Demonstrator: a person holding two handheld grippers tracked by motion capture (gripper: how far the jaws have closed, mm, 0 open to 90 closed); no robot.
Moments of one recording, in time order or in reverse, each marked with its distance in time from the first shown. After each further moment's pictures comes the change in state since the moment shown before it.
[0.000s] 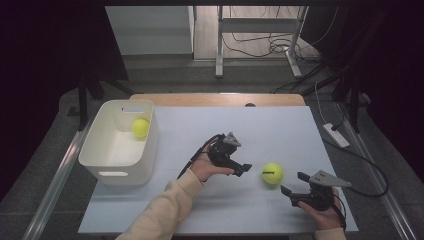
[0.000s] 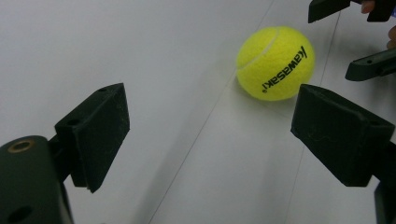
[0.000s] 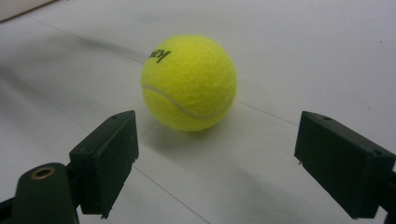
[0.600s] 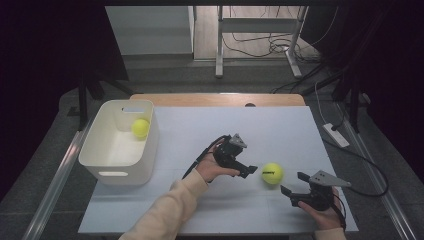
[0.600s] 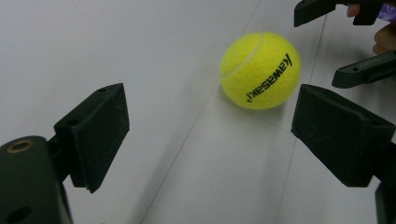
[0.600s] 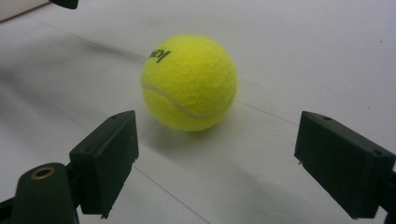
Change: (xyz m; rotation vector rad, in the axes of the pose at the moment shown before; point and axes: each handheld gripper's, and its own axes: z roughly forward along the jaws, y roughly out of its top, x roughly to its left) left arm -0.007 0.007 0.012 0.006 -0.038 0.008; right arm 0.000 0.000 0.000 0.001 0.000 0.000
